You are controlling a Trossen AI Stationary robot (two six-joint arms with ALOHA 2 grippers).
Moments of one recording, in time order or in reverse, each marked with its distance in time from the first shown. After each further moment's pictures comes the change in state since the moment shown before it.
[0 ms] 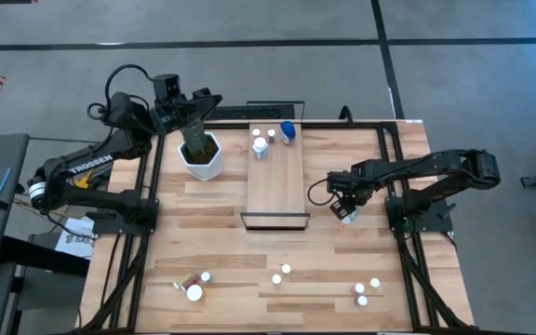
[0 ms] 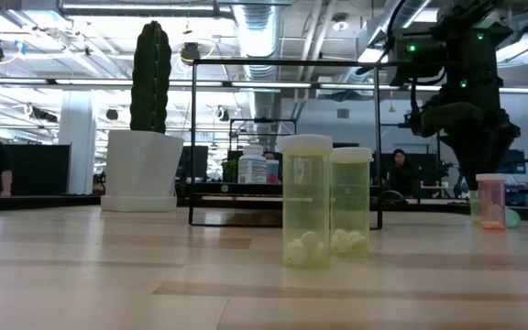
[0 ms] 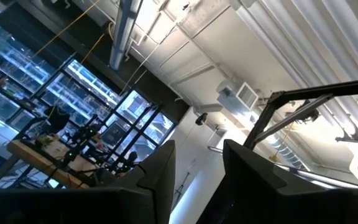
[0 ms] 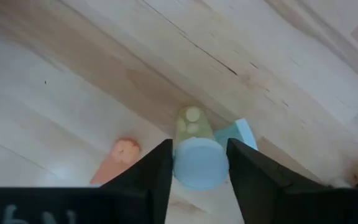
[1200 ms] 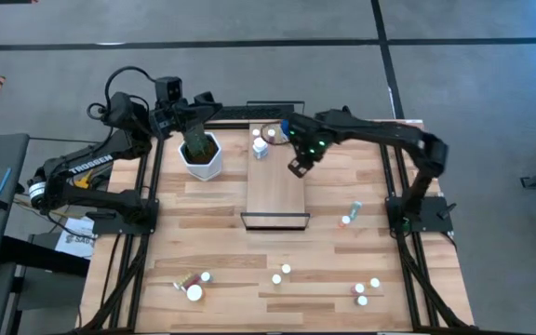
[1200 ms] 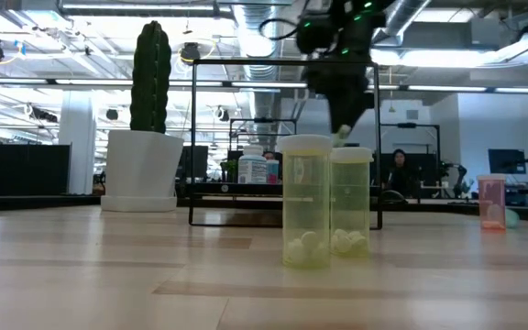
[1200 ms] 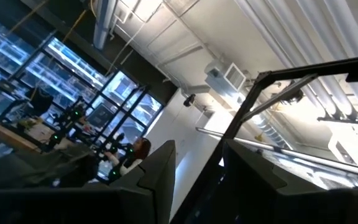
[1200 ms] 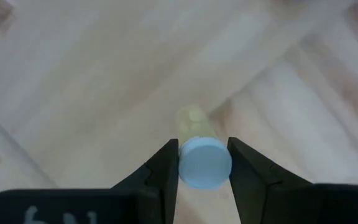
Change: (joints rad) left arm 0.000 0.000 0.000 0.001 0.108 -0.016; right arm -0.254 0.467 0.825 -0.134 -0.048 -0.477
